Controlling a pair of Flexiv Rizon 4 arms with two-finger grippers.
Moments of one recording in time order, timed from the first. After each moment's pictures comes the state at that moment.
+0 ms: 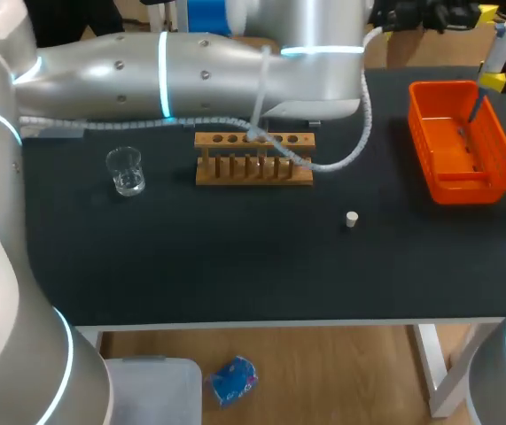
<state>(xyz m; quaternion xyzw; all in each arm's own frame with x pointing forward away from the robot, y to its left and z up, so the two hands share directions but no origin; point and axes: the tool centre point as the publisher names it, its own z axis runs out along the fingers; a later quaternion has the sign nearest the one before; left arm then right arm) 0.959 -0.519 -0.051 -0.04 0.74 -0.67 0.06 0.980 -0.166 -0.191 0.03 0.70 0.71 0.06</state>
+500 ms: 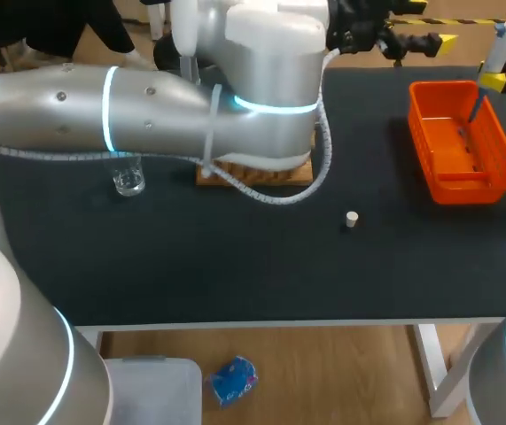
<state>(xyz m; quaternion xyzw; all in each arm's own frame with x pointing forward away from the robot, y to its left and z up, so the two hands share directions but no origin) 0.927 -0.448 -0.061 -0.09 0.76 -0.63 0.09 0.980 -0.166 -0.191 0.03 0.70 0.71 0.06</state>
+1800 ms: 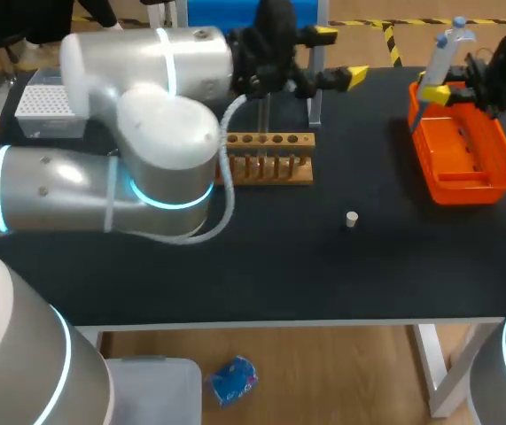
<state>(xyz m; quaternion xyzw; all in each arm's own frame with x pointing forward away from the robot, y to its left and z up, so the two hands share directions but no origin) 0.877 -0.312 -0.079 -0.13 0.75 -0.64 0.12 0.896 -0.031 -0.158 -0.05 0.69 0.72 0.00</state>
